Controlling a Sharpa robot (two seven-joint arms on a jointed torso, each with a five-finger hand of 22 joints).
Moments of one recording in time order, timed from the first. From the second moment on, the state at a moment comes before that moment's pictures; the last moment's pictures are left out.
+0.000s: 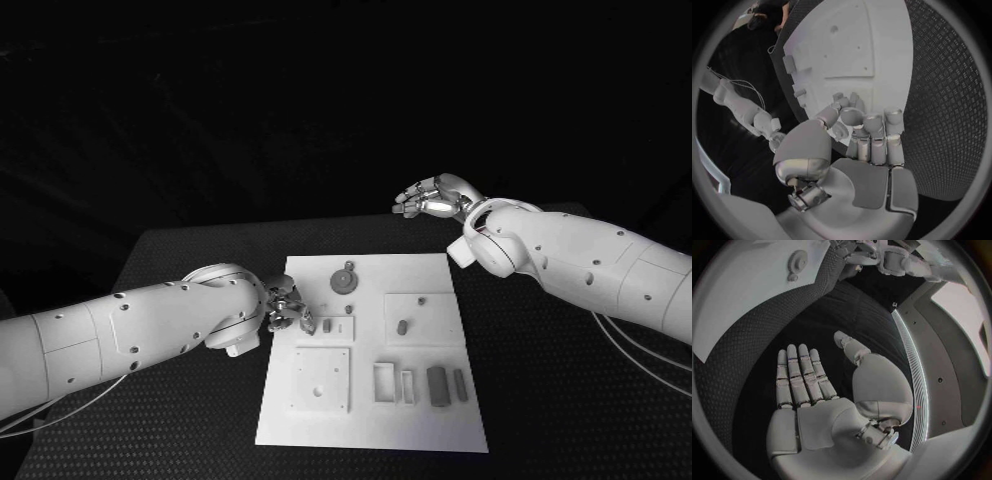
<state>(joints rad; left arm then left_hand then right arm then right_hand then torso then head) 1.29 -0.65 -0.24 1.34 -0.96 -0.03 -0.43 0.94 -0.05 0.61 -0.28 0.30 1.06 0.06 0.34 0.74 1.41 -0.09 1.02 0.64 1.22 -0.17 1.32 0.65 0.06 0.98 -0.15 1.07 1.31 1.29 -0.59 -0.06 1.02 -0.63 -0.24 0.18 1.01 -0.15 0.53 -0.22 0.22 0.75 0.18 0.30 0.41 0.97 0.16 0.18 0.07 0.80 0.18 0.33 0.39 0.19 0.58 0.24 0.17 0.93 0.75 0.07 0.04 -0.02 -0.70</state>
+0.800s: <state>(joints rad) 1.28 -0.66 -0.24 1.36 -0.97 -0.10 -0.43 0.93 -0.05 0.62 -0.28 0.40 1.07 0.06 0.37 0.74 1.41 -0.11 1.02 0.64 1.23 -0.18 1.32 0.65 0.06 0.98 -0.15 1.07 1.31 1.29 -0.60 -0.06 1.02 -0.63 -0.24 0.18 1.01 -0.15 0.53 -0.22 0.22 0.74 0.19 0.30 0.41 0.97 0.16 0.18 0.07 0.80 0.18 0.33 0.39 0.19 0.58 0.24 0.16 0.93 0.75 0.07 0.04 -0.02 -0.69</state>
